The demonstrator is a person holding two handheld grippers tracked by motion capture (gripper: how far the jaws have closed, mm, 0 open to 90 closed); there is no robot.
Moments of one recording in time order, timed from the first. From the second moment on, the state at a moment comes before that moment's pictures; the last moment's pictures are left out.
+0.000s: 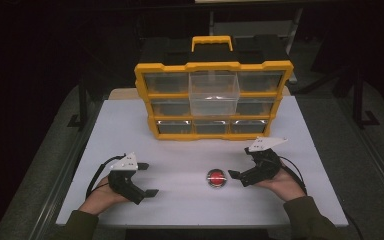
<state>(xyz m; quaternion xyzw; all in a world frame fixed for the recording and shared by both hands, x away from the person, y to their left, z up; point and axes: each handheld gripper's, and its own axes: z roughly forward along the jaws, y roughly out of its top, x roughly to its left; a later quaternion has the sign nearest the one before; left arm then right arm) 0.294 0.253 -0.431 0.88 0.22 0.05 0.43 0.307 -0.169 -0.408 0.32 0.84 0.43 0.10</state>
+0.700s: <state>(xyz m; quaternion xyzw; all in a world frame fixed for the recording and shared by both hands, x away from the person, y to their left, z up) 0.294 0.254 -0.431 0.87 0.22 0.05 0.43 0.321 -0.154 -0.403 0.31 0.84 0.43 0.09</state>
